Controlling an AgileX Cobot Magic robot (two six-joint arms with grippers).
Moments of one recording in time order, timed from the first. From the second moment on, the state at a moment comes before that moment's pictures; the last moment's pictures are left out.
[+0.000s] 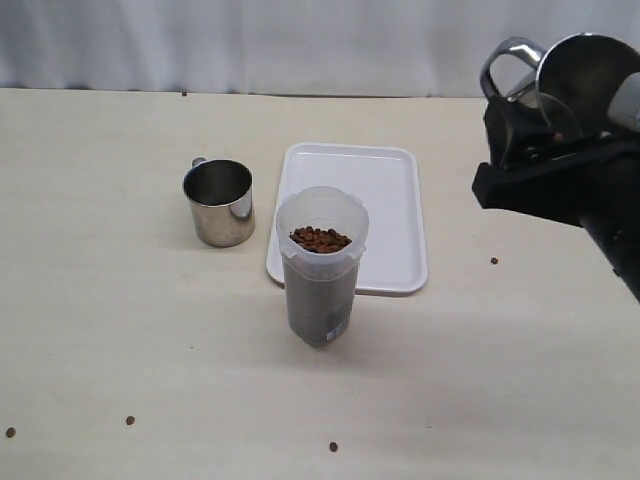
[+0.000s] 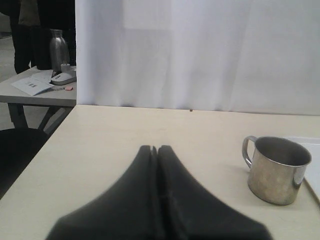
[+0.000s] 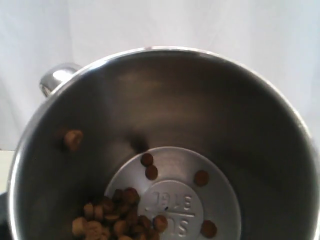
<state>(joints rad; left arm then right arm) 0.14 0.00 0.00 0.10 0.18 -0.11 0.88 1.07 -0.38 1.07 -0.91 -0.78</state>
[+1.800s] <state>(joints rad) 0.14 0.00 0.00 0.10 0.18 -0.11 0.88 0.67 -0.16 0.96 -0.70 -0.62</state>
